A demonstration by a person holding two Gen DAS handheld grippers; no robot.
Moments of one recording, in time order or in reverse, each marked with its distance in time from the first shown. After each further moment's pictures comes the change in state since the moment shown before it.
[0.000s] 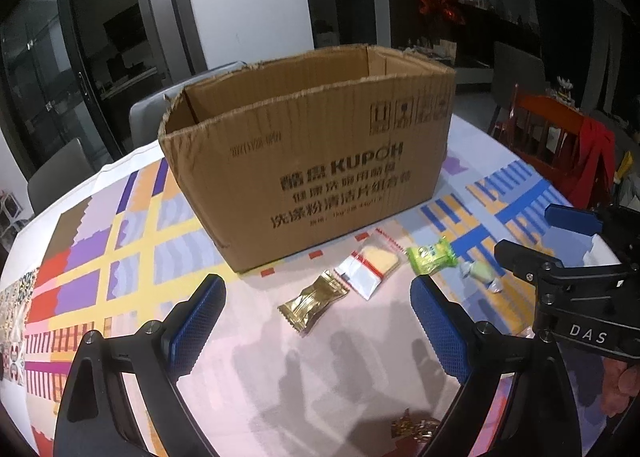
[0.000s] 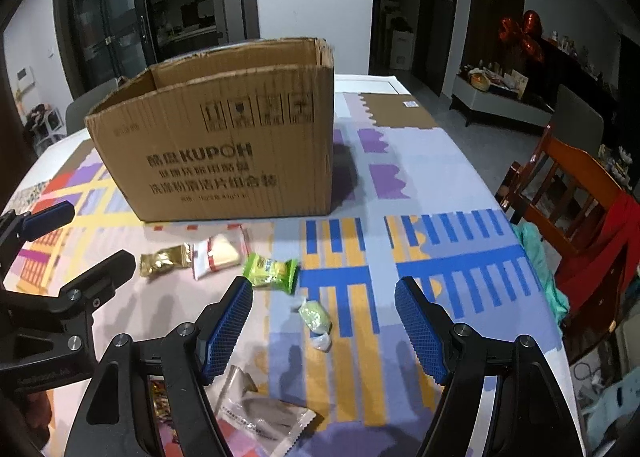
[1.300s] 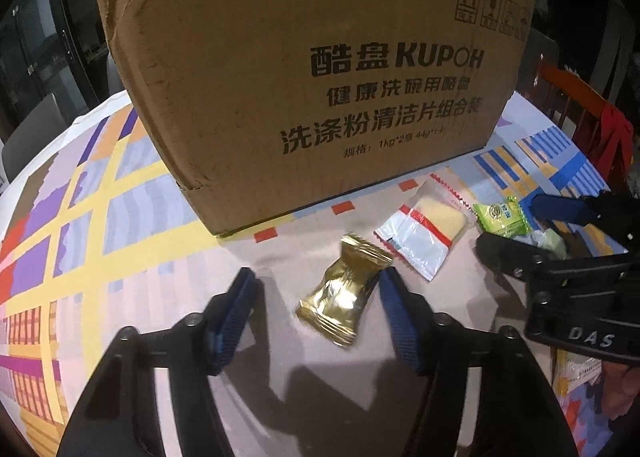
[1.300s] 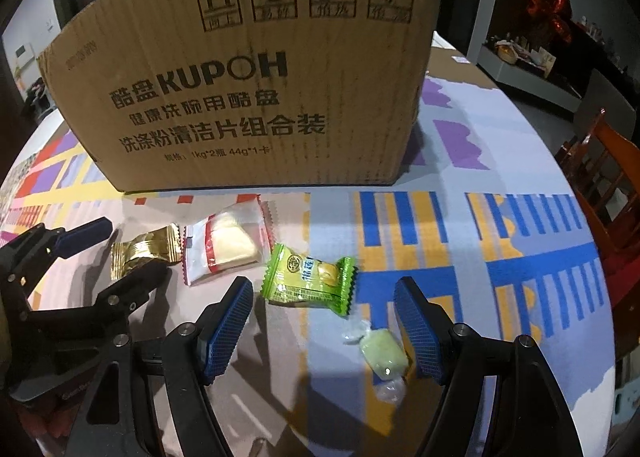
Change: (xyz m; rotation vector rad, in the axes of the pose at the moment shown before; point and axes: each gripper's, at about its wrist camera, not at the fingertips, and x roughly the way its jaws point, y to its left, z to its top) left arm 0.085 0.026 -0.026 -0.050 0.133 -0.064; right arm 0.082 0.037 0.002 -0.033 0.150 0.049
